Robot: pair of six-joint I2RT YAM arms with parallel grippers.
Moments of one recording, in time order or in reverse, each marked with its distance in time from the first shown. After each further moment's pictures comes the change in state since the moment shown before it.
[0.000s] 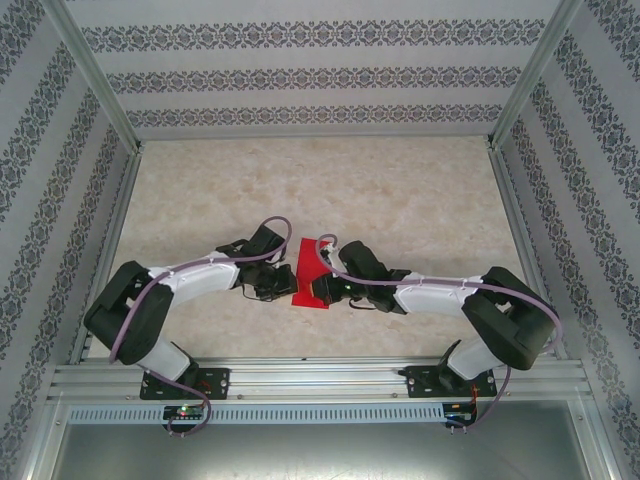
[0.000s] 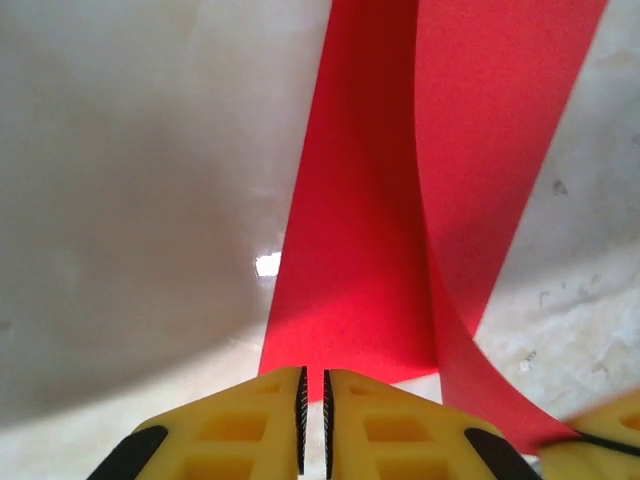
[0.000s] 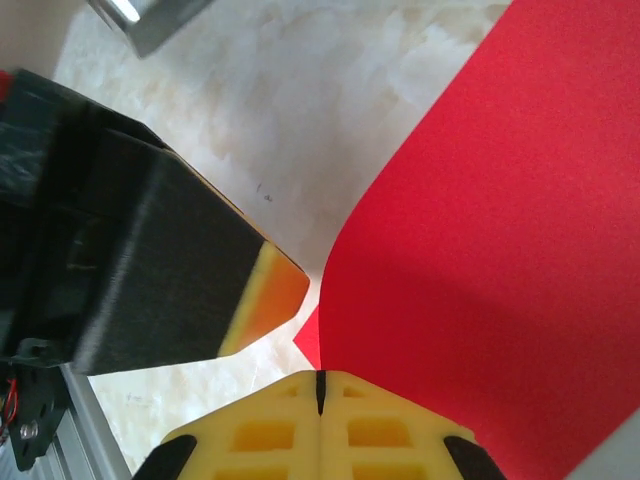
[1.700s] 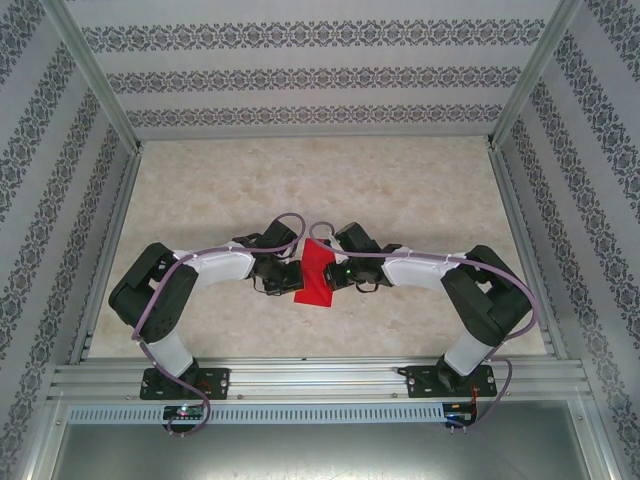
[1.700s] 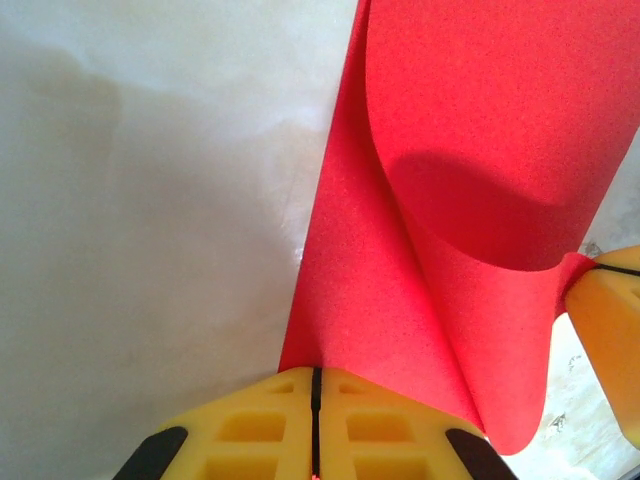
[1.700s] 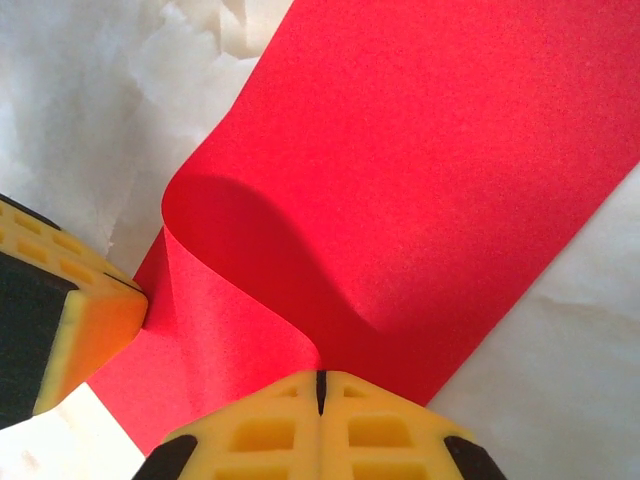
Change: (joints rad) left arm -0.011 0.148 0.106 -0.007 -0.028 0.047; right arm -0.115 0.169 0.222 -0.356 0.090 -0.204
